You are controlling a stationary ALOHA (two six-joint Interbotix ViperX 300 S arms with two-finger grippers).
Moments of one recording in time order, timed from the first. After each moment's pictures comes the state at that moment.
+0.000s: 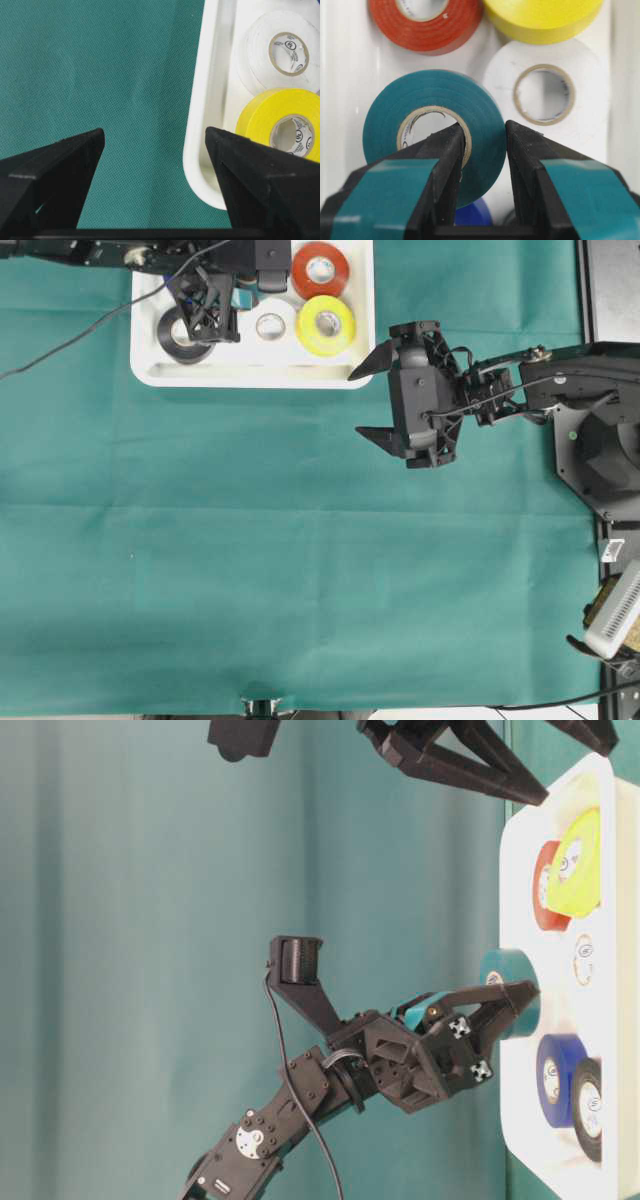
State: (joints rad) left arm 0.37 0.21 0.36 -0.02 0.38 0.40; right arm -0.07 -0.21 0.94 -0.63 0.01 0.46
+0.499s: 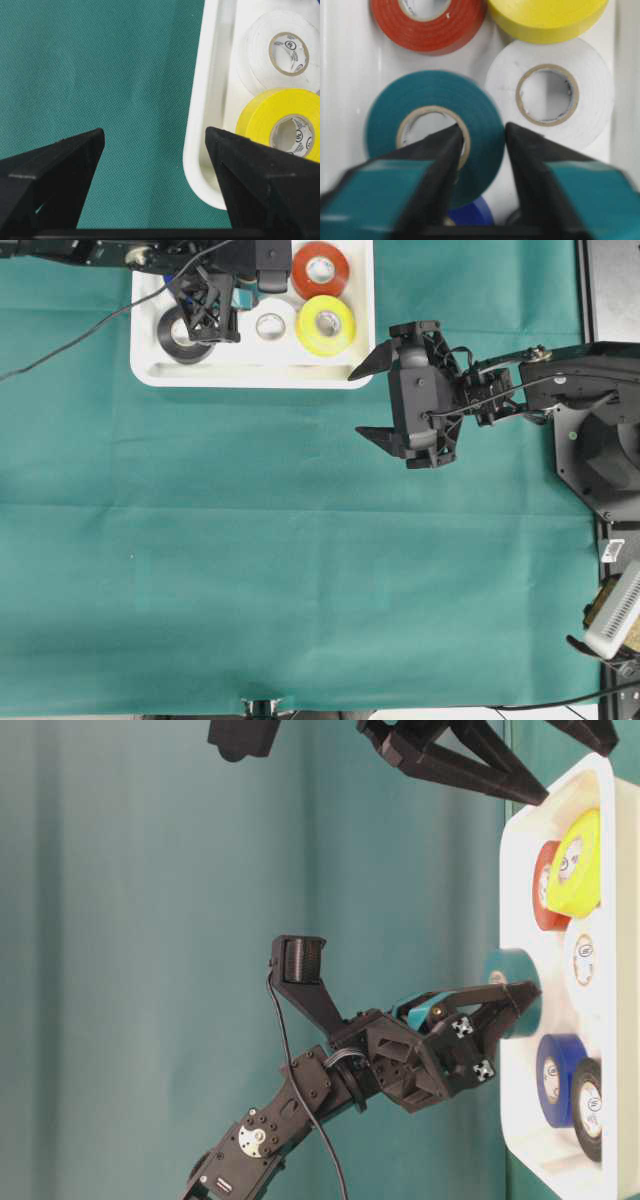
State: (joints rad) left arm 0.37 0.21 0.36 -0.02 0.37 0.40; right arm -0.07 -0.21 0.94 -0.63 0.01 0.46
